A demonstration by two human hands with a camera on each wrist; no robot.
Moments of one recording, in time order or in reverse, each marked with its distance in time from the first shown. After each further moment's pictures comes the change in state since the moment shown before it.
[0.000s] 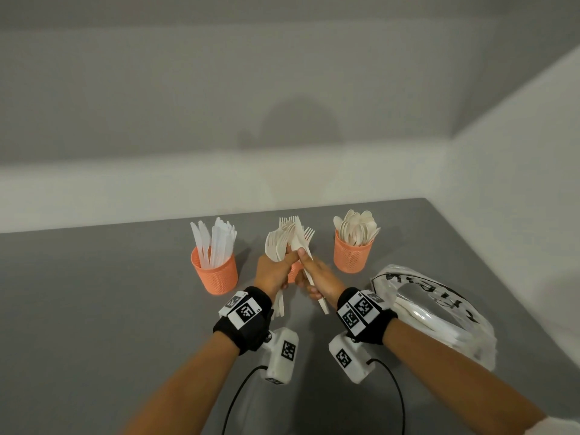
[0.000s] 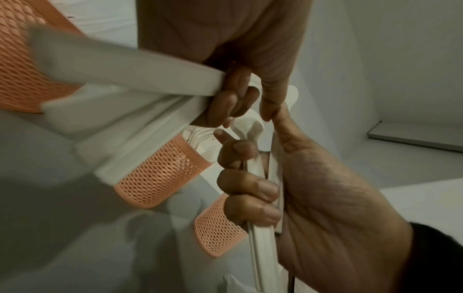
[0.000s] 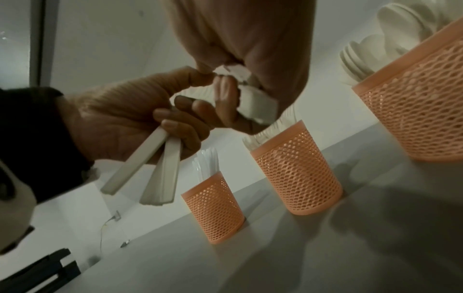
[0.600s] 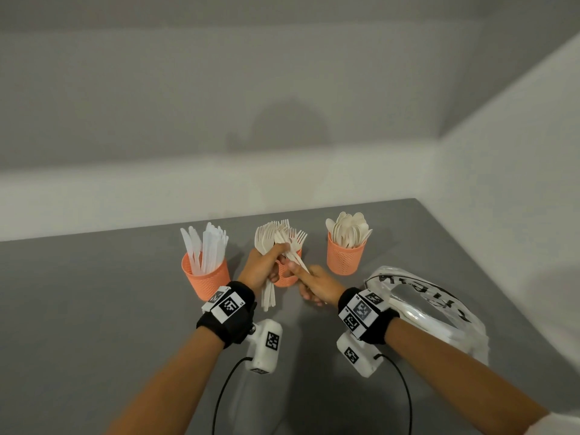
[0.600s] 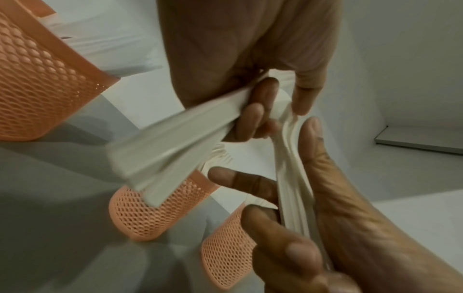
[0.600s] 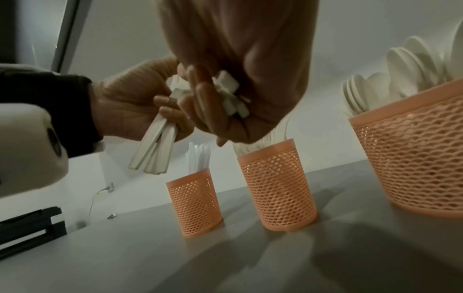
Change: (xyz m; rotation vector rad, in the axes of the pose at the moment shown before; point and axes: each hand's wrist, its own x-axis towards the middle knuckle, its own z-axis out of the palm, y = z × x) left_hand 0.017 0.011 -0.013 -0.052 -0.193 0.064; right_hand 0.004 0.009 -0.017 -0.237 -0.045 -0.018
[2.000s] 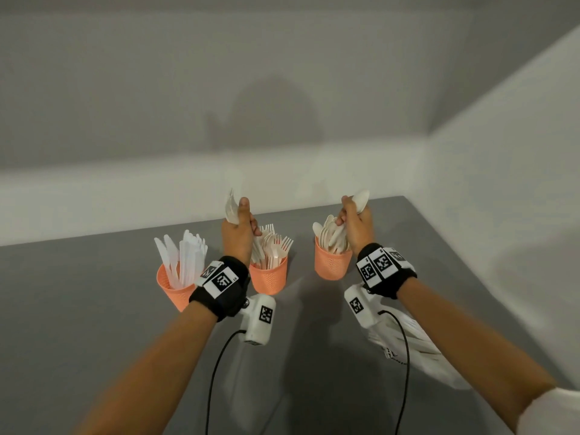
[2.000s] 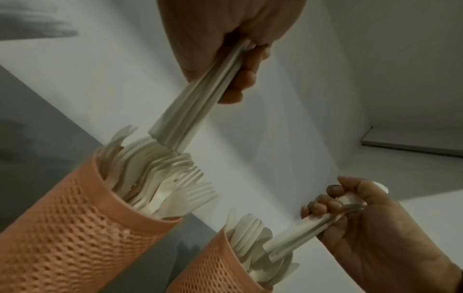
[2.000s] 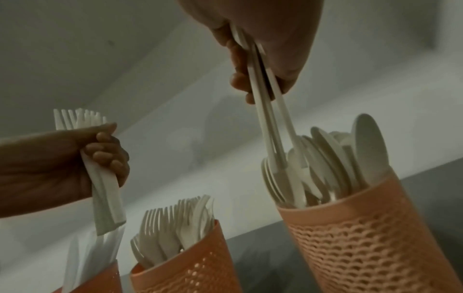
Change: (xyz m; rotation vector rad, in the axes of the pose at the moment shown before) left_hand 0.064 0.029 0.008 -0.100 0.423 0.202; right_hand 0.044 -0.035 -0.107 0.385 0.772 -0.217
